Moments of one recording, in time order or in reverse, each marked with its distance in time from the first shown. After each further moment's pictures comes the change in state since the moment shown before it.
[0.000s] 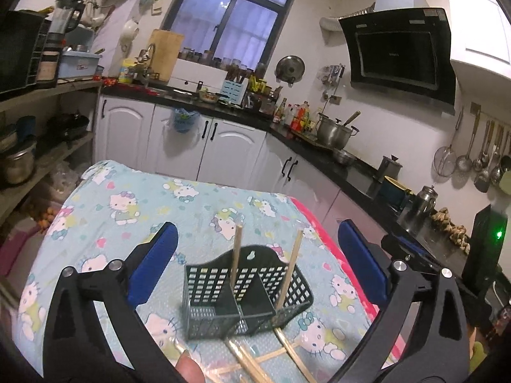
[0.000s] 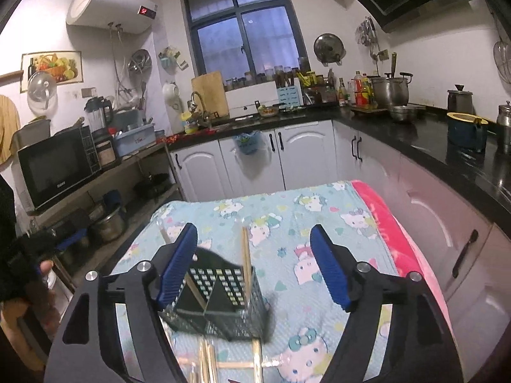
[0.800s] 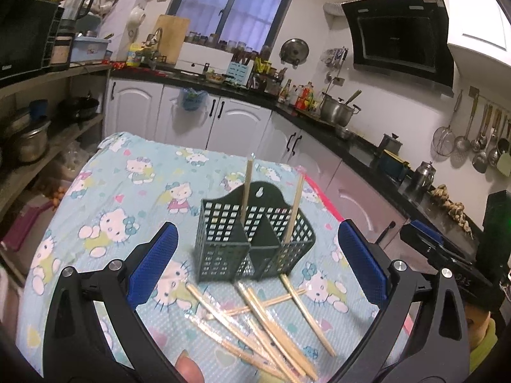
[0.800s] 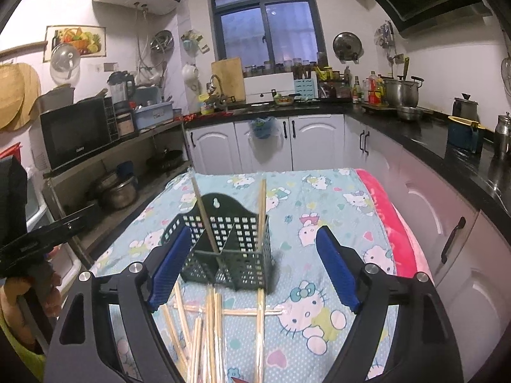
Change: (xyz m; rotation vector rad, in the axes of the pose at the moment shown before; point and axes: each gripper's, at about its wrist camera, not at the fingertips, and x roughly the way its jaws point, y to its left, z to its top) left arm -0.047 0.004 -0.056 0.002 0.085 0.030; right arm -0.059 0.020 -0.044 -0.102 0.055 0.035
